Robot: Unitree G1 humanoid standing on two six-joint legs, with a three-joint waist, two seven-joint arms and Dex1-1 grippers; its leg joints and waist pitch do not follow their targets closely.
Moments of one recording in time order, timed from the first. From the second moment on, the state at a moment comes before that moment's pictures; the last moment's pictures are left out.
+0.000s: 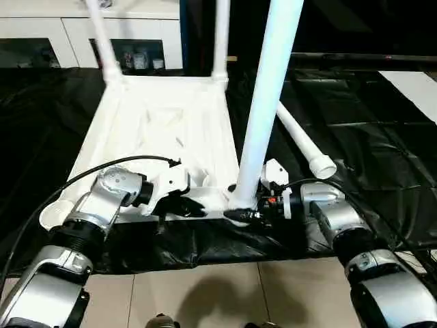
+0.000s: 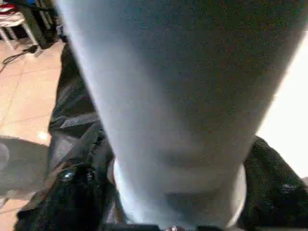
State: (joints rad) left arm -0.64 0.45 -0.29 0.68 0.03 -0.07 -1.38; right arm -0.68 -0.21 0.16 0.95 0.07 -0.14 1.32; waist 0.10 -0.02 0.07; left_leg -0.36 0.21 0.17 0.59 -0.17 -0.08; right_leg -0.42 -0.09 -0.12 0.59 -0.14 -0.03
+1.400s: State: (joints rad) left arm -0.63 0.34 -0.26 0.64 0.09 0.02 -1.08; right arm -0.69 -0.11 0.03 0.99 0.07 -0.13 0.82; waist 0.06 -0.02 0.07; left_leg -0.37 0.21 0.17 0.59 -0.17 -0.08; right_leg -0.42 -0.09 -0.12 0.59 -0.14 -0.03
